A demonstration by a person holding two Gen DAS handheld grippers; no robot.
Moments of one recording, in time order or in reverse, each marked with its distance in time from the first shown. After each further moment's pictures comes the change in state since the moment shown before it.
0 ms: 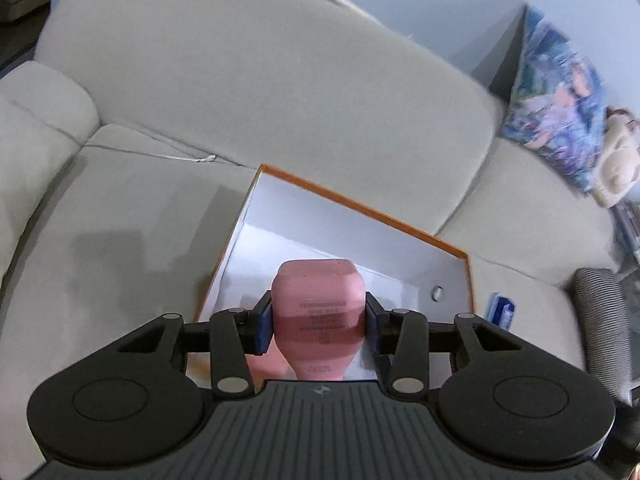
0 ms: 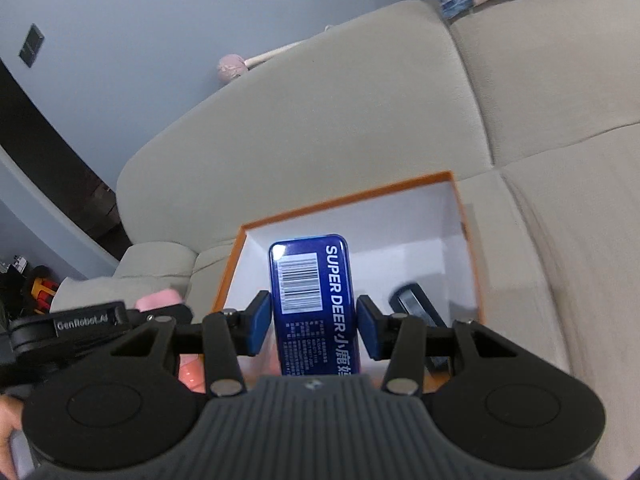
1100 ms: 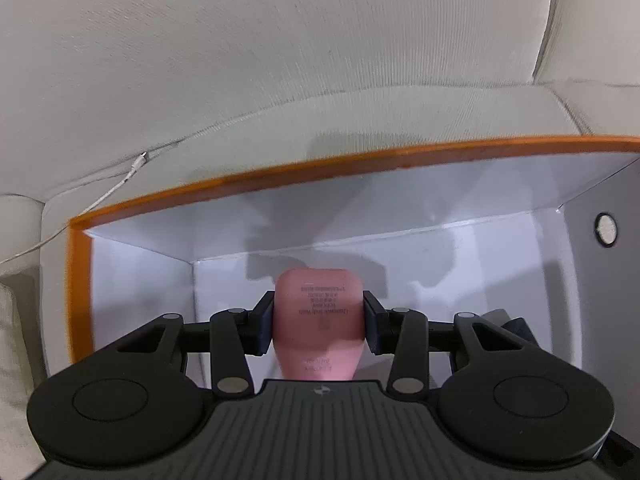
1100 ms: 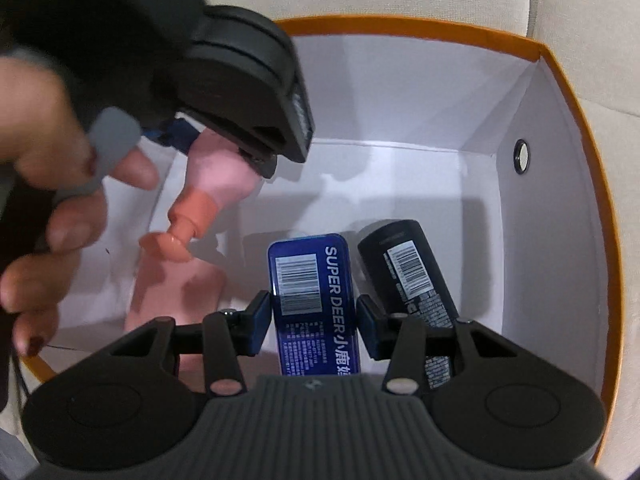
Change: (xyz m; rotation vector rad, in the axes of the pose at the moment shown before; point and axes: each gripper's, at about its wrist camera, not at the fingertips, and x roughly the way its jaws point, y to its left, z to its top) left arm 0.240 -0.080 0.034 0.464 0.389 0.364; right arm 0.184 0.017 -0.025 -0.196 0.369 -0.268
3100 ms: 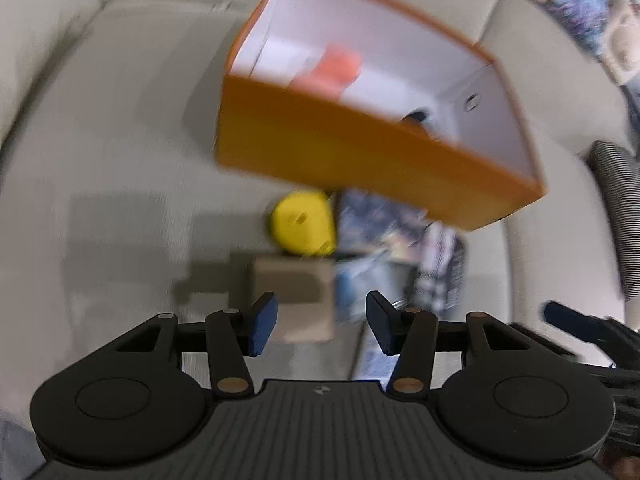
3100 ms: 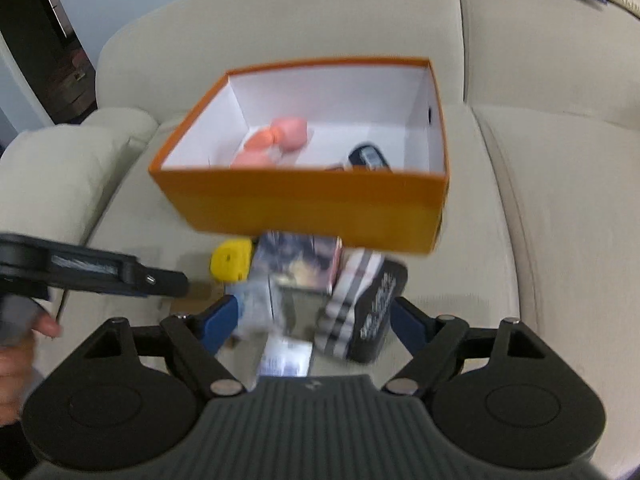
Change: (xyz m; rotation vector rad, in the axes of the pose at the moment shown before) left arm -0.101 0.042 -0.273 -0.347 -0.106 -0.374; right arm -0.140 0.033 -0.187 -0.027 -0.219 0.054
